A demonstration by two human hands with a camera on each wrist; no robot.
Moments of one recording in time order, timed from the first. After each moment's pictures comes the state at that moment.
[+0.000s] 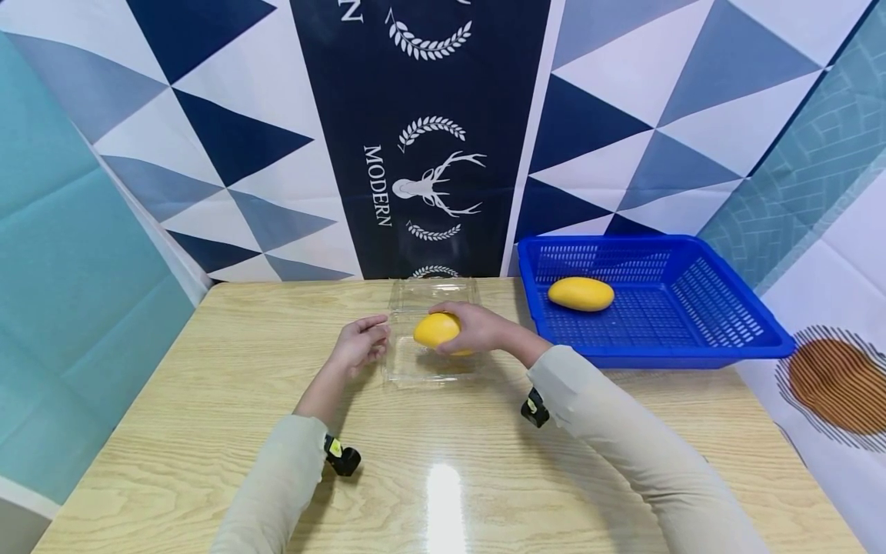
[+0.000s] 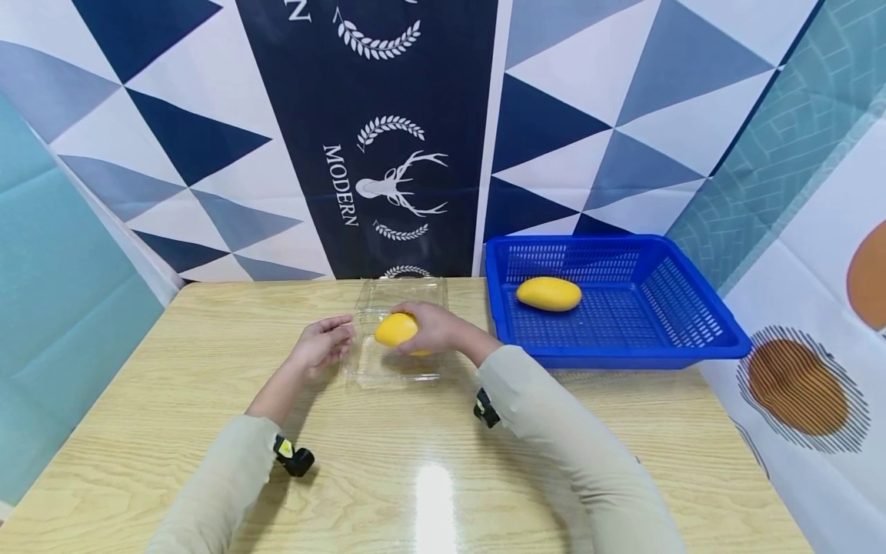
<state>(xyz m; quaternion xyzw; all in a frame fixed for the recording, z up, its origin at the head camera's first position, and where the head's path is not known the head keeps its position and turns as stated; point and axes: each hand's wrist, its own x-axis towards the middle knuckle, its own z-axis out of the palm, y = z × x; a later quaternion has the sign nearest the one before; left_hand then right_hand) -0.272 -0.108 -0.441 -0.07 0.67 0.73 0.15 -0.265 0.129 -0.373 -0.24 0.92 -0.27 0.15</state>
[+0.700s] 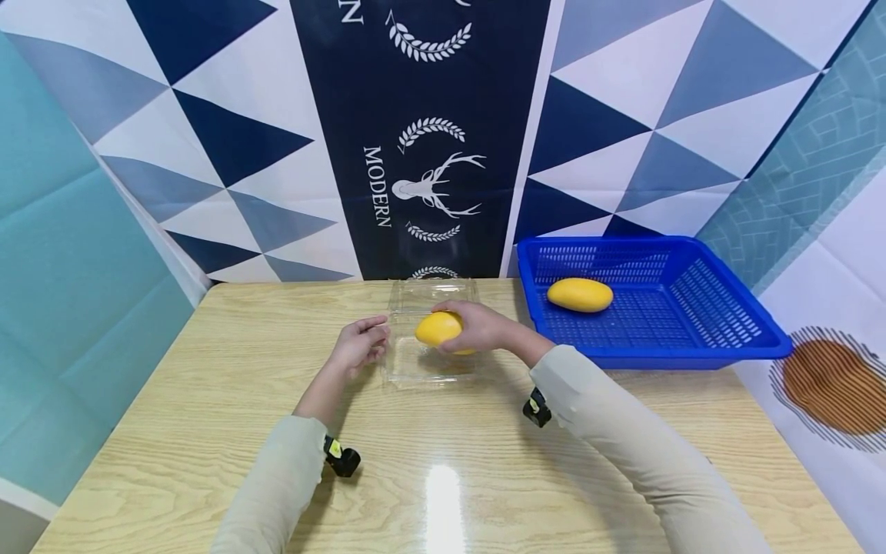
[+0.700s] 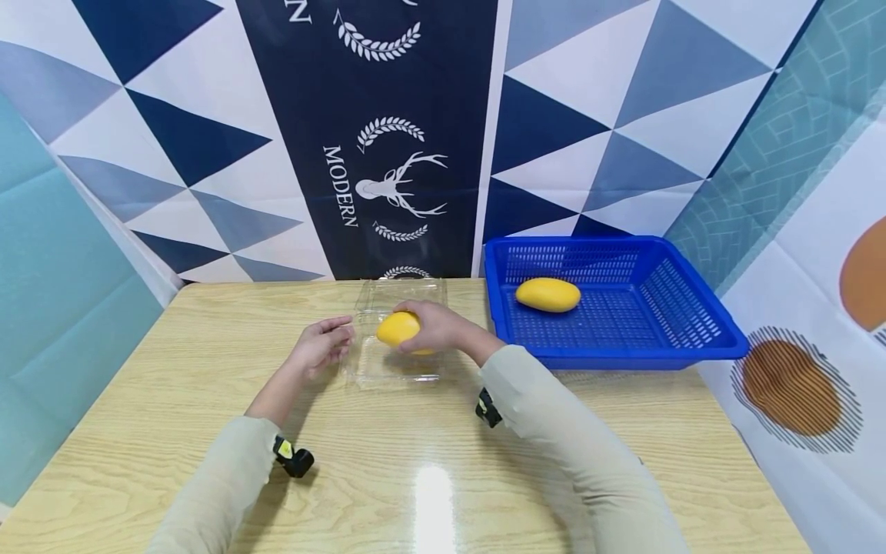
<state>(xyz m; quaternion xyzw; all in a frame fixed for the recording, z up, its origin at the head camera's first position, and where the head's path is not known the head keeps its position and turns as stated) -0.270 -0.107 -0.441 -0.06 0.67 0.72 0.15 -0.264 0.133 -0.369 -0.25 0.92 -0.26 0.13</state>
